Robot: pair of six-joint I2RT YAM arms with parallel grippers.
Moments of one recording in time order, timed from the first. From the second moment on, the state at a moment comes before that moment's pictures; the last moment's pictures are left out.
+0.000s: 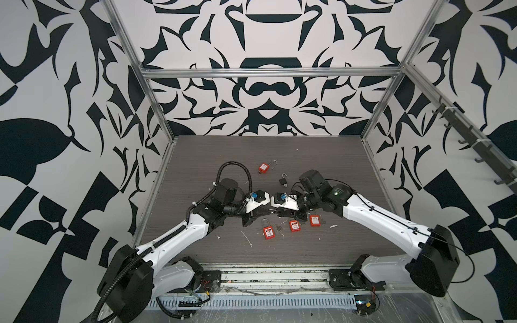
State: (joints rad) left arm -0.64 1.15 0.64 -0.06 0.80 0.43; right arm 0.71 1.31 1.00 -0.60 -0.56 -0.71
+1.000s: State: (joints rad) left arm -0.72 1.38 0.67 0.14 0.76 0.37; right arm 0.65 1.28 0.84 -0.47 -0.57 -0.60
